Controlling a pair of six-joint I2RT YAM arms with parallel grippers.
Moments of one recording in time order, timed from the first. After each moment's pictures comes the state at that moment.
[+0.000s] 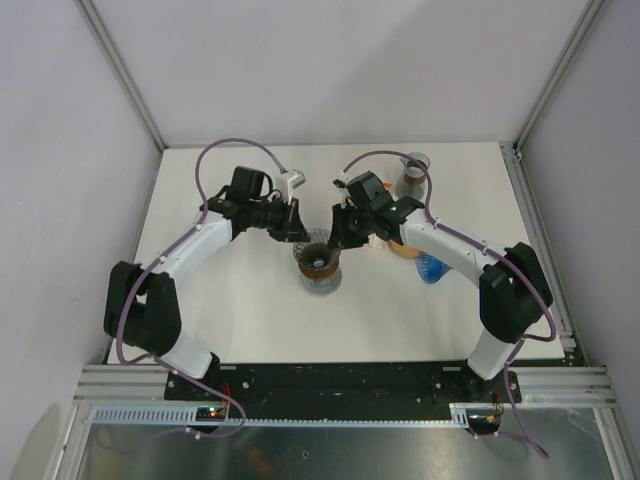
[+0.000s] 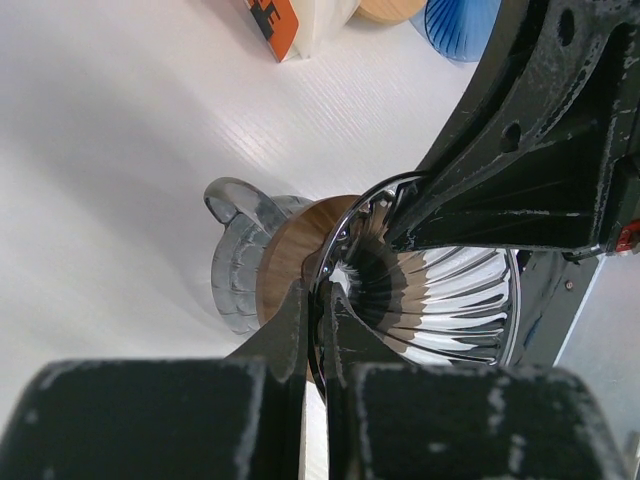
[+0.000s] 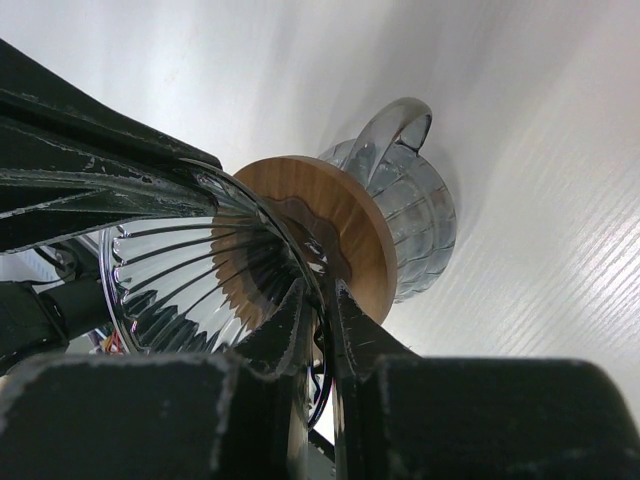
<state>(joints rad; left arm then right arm) -0.35 1.56 1.15 -0.45 0.69 0.00 0.69 1.72 1.37 -0.49 -0.28 0.49</state>
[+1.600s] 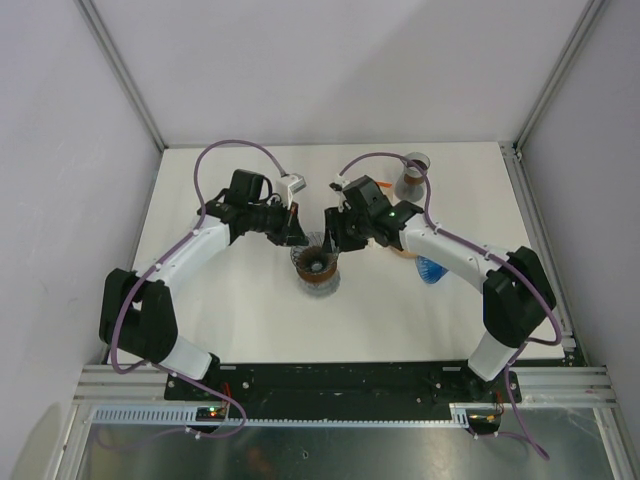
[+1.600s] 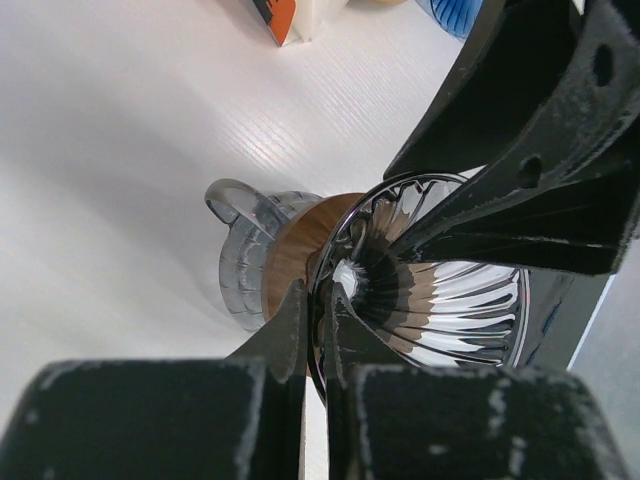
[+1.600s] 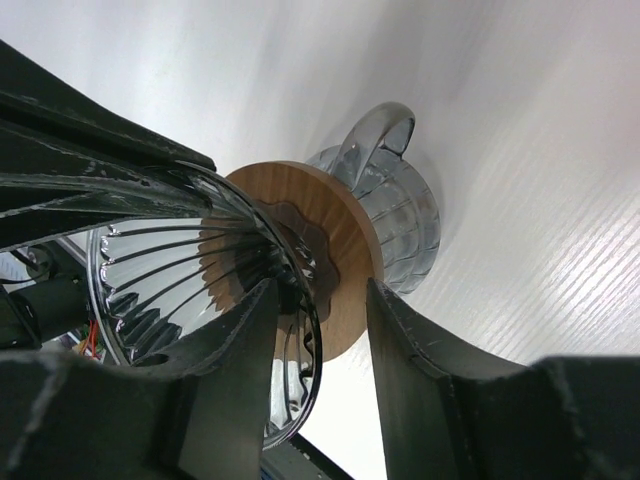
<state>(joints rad) -0.36 1.50 1.12 -0.47 0.67 0.05 0.73 1.68 1.33 -0.47 -0.22 0.47</state>
